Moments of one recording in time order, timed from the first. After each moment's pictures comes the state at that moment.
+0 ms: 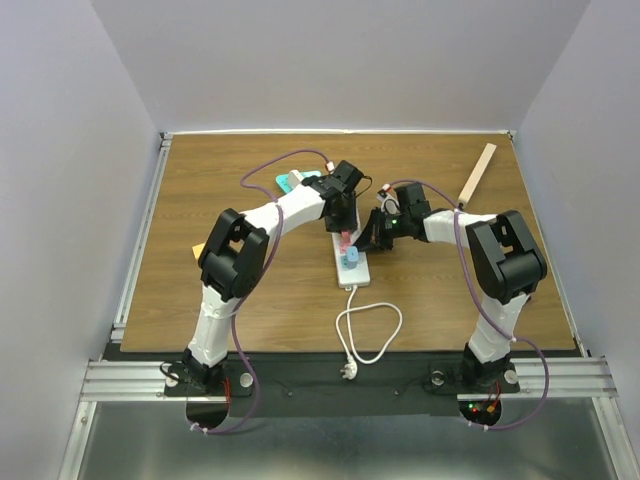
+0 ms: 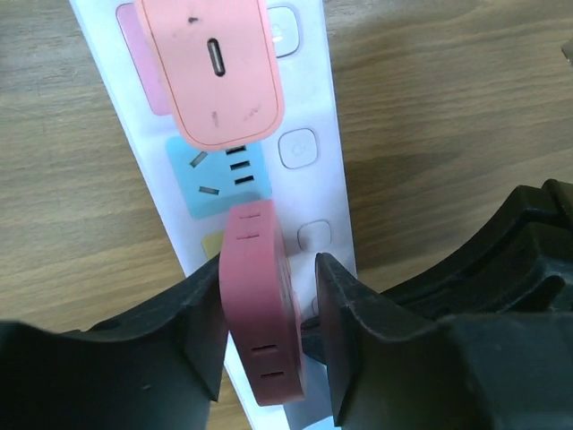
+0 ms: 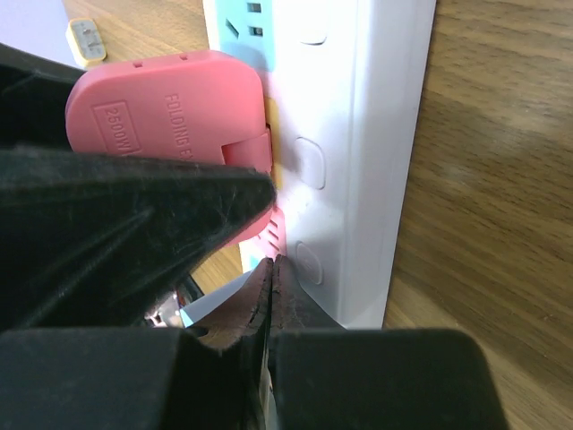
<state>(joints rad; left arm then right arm) -0.71 2.11 1.70 -0.63 -0.04 -0.66 0.35 1.89 1.04 -0.03 -0.76 0.67</state>
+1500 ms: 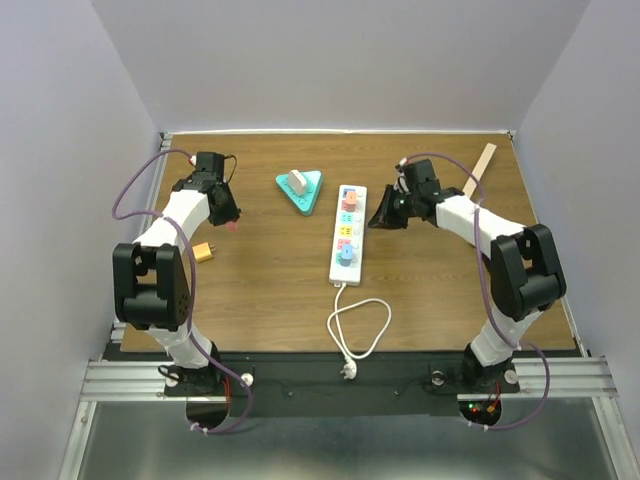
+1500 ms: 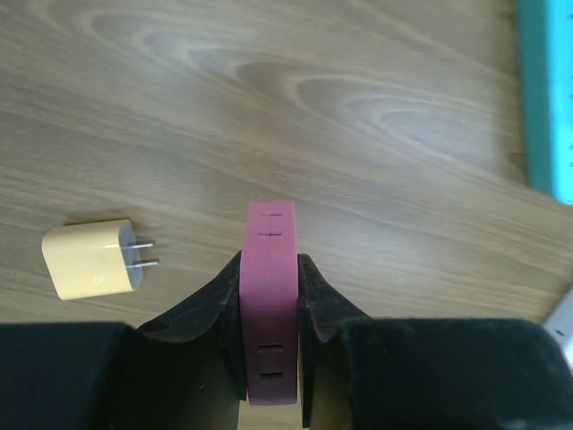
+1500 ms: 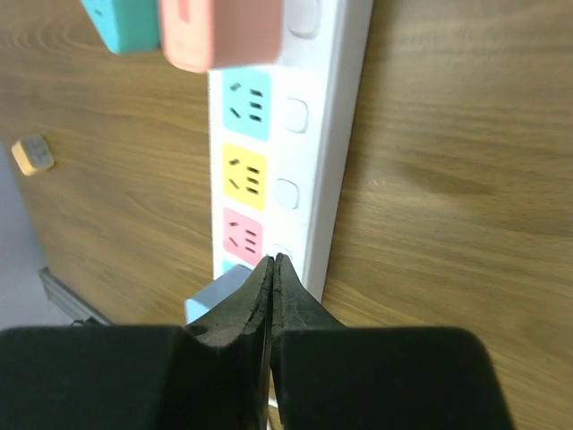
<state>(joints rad) -0.10 1.62 1.25 -0.61 -0.10 -0.42 0.34 1.76 1.16 -0.29 -0.41 0.63</state>
